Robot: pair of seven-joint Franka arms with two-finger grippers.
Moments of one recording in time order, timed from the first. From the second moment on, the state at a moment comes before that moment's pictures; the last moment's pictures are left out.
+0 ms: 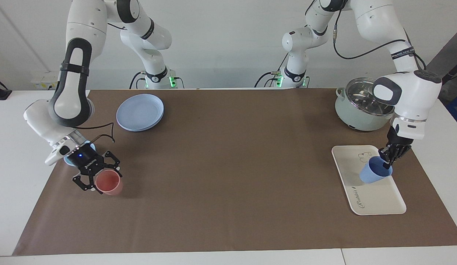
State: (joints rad) left arm 0.26 0.26 -0.08 -1.91 -0.09 2.57 0.01; right arm -0.19 0.43 -0.05 -1.78 1.10 2.29 -1.76
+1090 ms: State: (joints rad) left arm 0.27 0.31 -0.08 -1.92 -0.21 2.60 0.08; right arm -0.19 0.51 -0.04 -1.77 1.31 2.27 -1.95
